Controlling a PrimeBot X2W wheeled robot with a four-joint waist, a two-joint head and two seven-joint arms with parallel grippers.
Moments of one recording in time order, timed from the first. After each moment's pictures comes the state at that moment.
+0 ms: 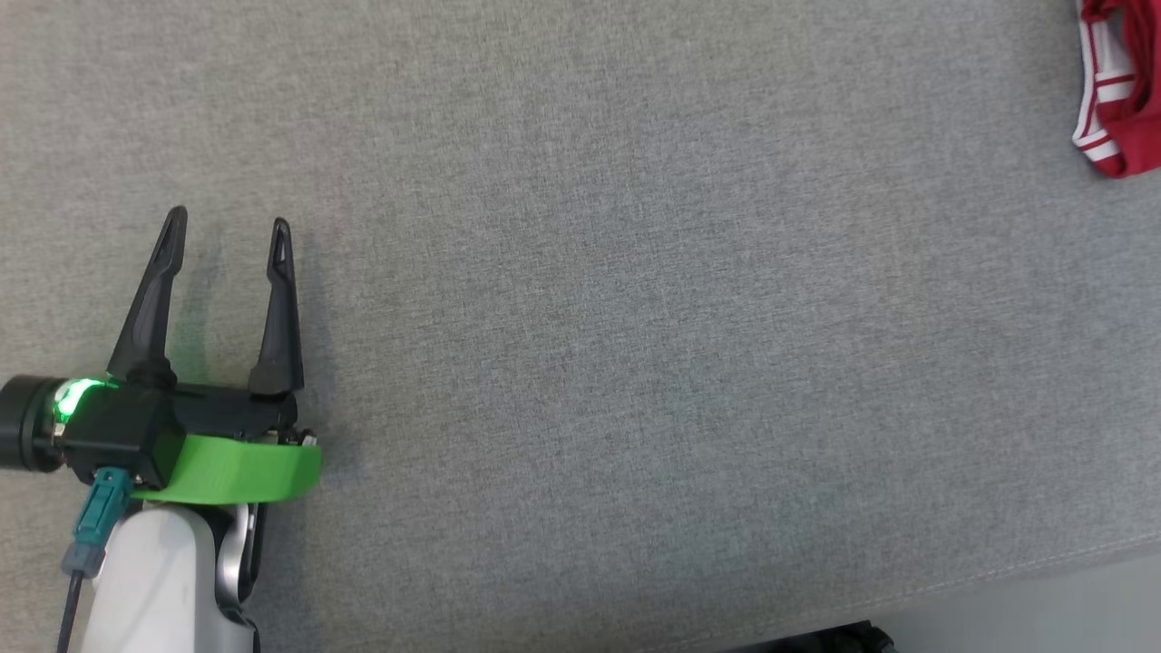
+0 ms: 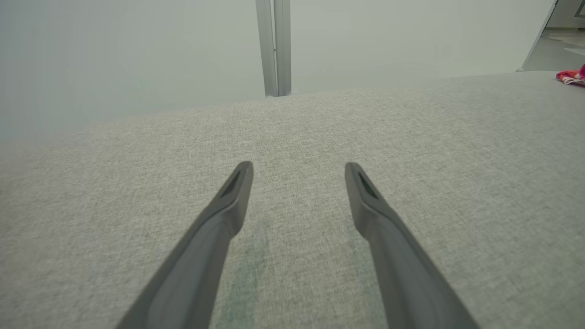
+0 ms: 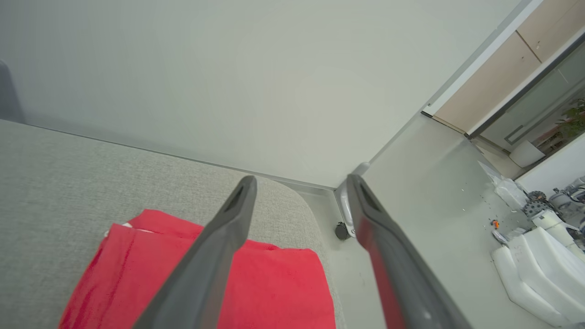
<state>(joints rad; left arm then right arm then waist) -0.25 0.15 -0.04 -0.01 -0.09 -0.10 -0.26 -1.12 -0.74 0.31 0.83 0.38 0.13 -0.23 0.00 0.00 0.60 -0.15</state>
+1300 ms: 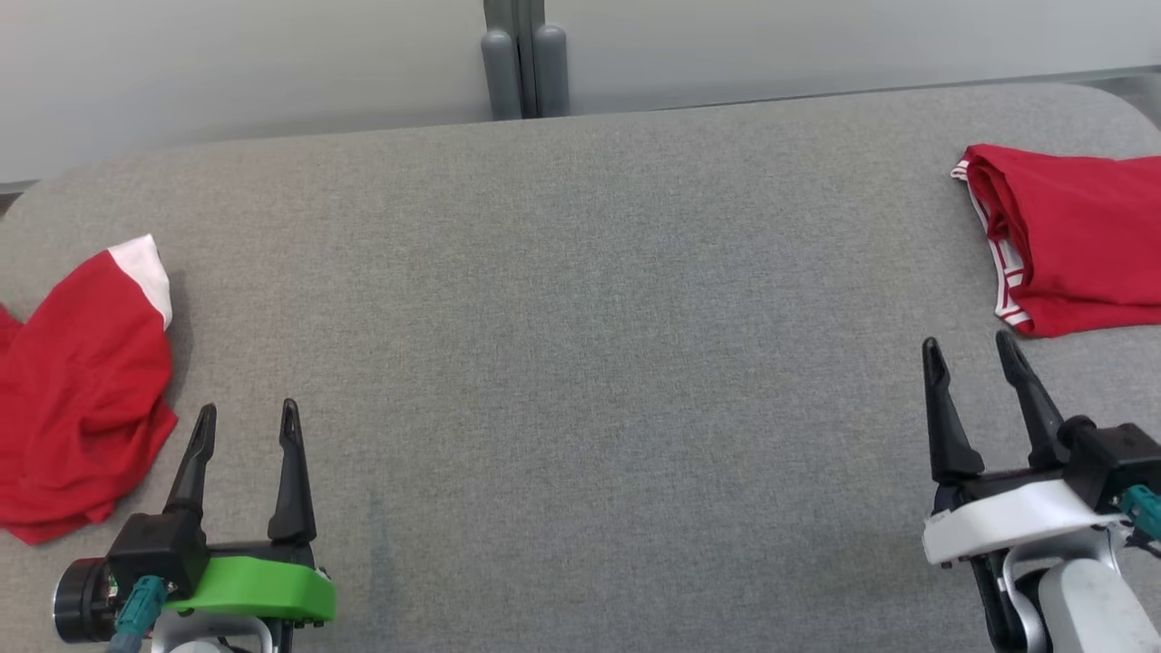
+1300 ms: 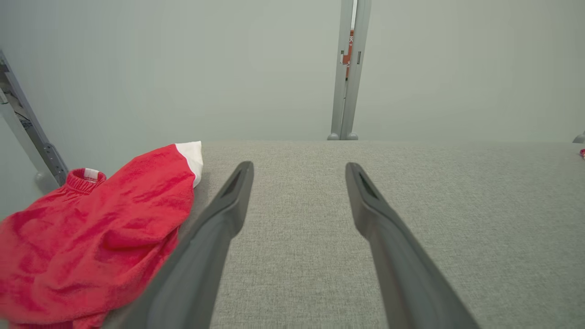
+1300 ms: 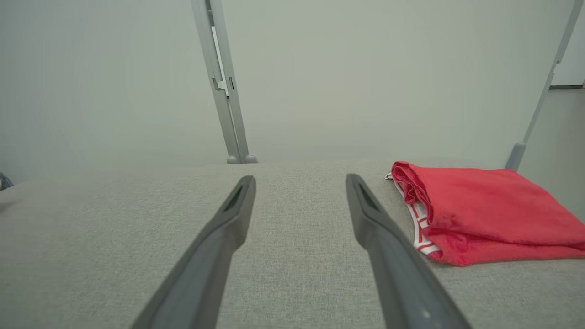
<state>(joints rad) -0.05 0.07 0.05 0.16 -0.14 -0.10 -0.26 -0.08 -0.16 0.00 0.12 0.23 0.13 -0.26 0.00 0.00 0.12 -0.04</state>
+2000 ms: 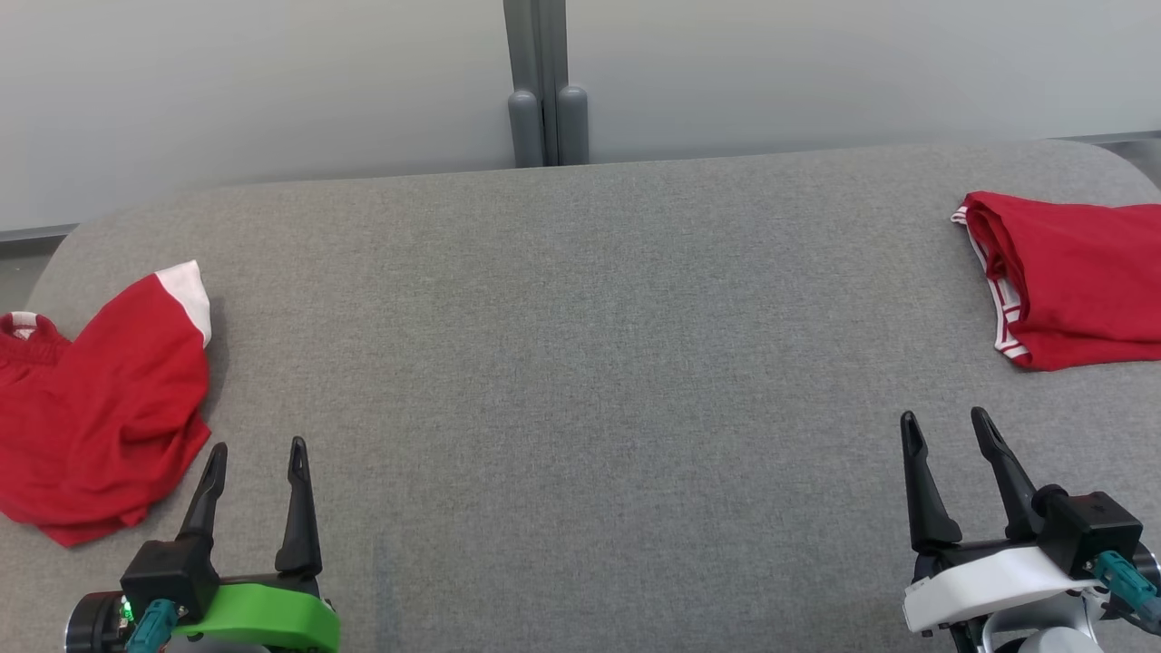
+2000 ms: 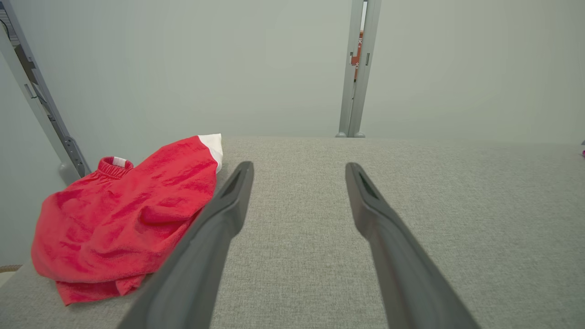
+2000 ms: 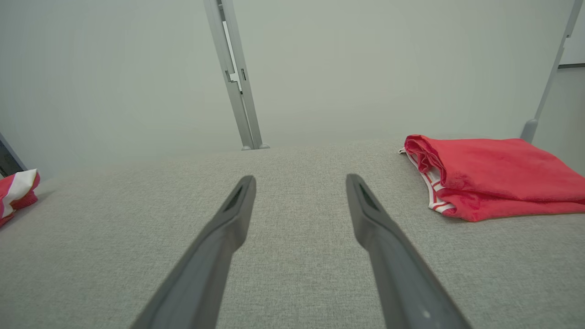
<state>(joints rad) -0.01 0.06 0.06 0.20 -0.13 -0.11 -0.26 0.05 -0.10 0.01 0.10 0.22 0.13 -0.26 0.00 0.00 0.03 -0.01</state>
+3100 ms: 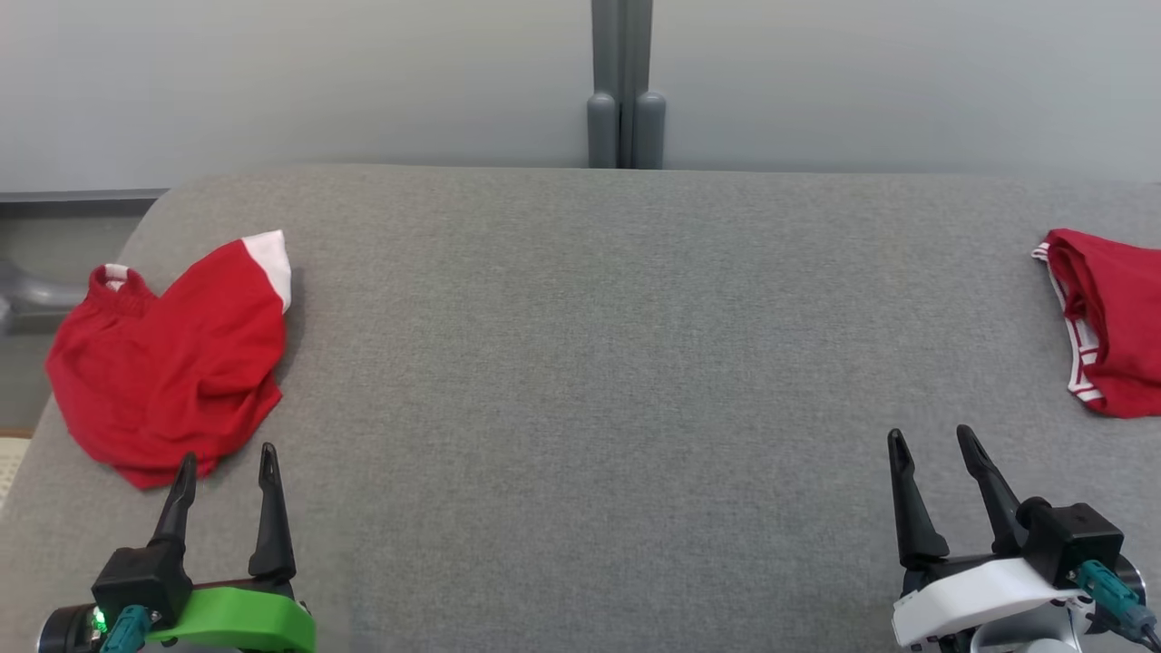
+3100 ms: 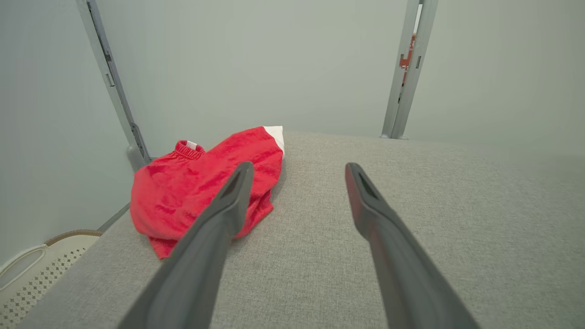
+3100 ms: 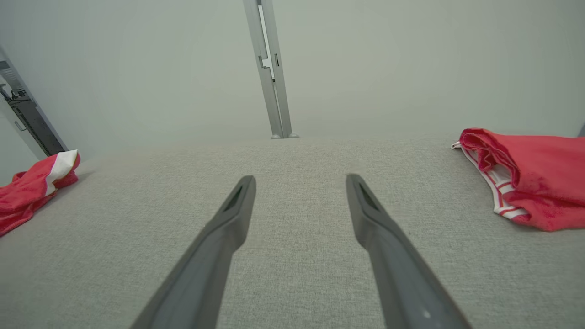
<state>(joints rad) -0.01 0.05 0.12 0.22 -0.12 -0.12 -0.26 0.06 -0.09 0.02 0.13 0.22 0.13 -0.26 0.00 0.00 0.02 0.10</state>
